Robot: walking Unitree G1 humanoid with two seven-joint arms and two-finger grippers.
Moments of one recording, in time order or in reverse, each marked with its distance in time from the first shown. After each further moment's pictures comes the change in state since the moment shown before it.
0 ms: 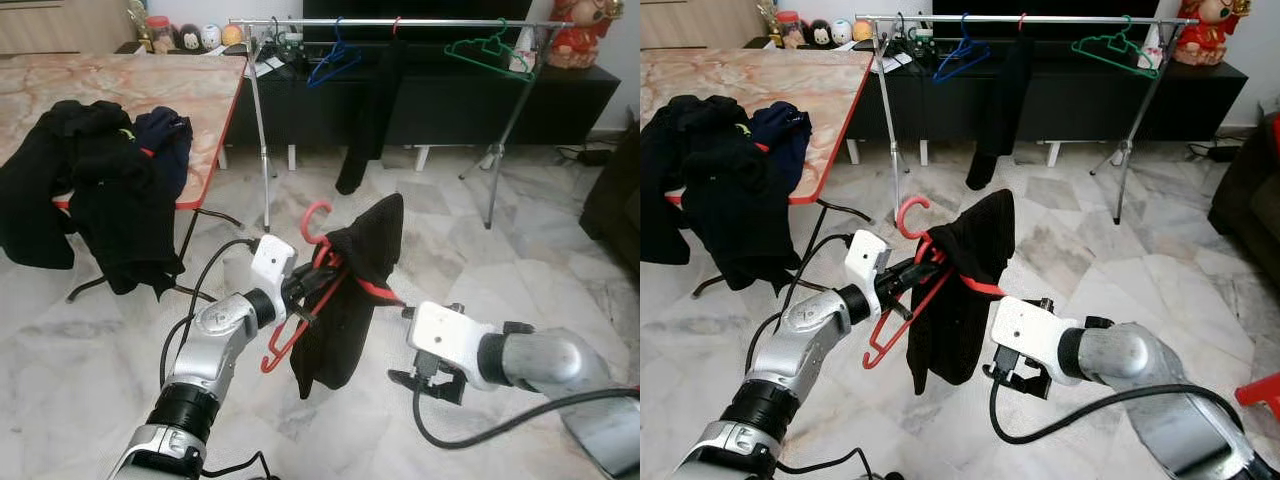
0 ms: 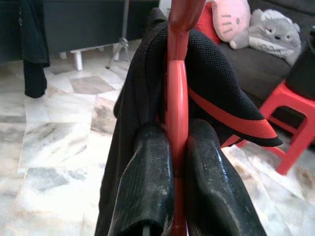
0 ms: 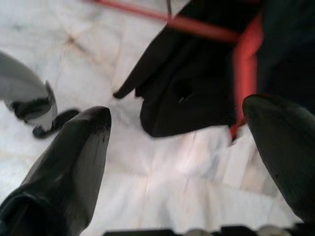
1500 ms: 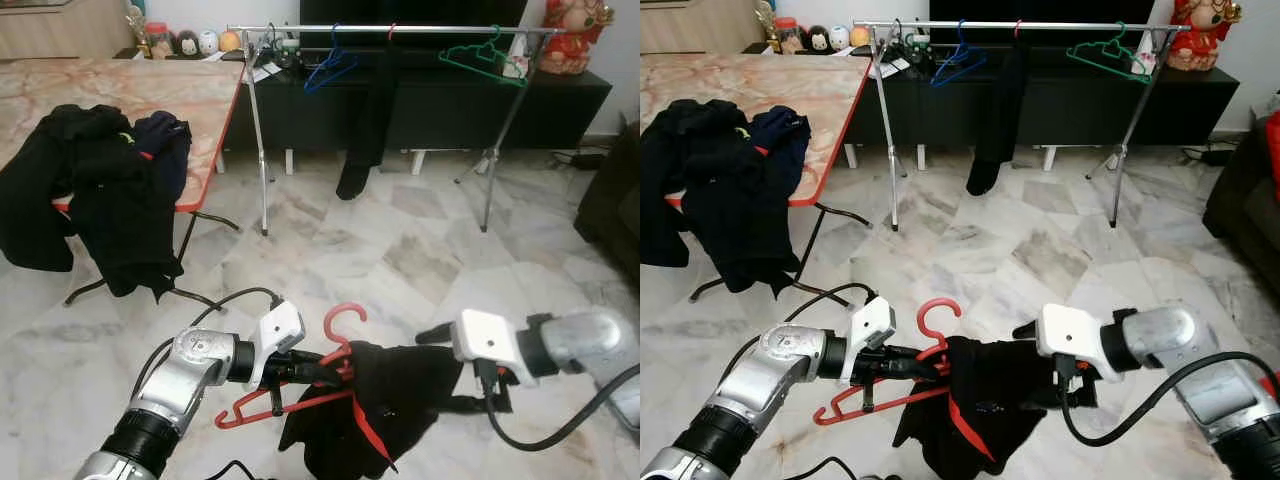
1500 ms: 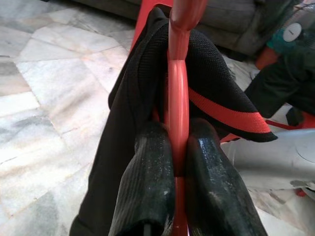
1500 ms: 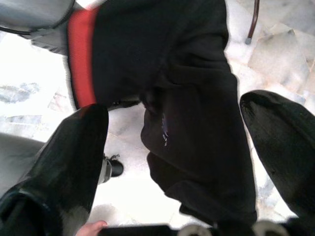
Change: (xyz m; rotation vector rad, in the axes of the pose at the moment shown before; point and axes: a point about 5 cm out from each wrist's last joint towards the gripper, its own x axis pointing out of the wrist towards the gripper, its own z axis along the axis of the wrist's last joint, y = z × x) left arm -0.040 -0.031 -0.029 0.091 0.330 -0.614; right arm 0.002 -0.020 -0.050 0.004 -0.034 0.397
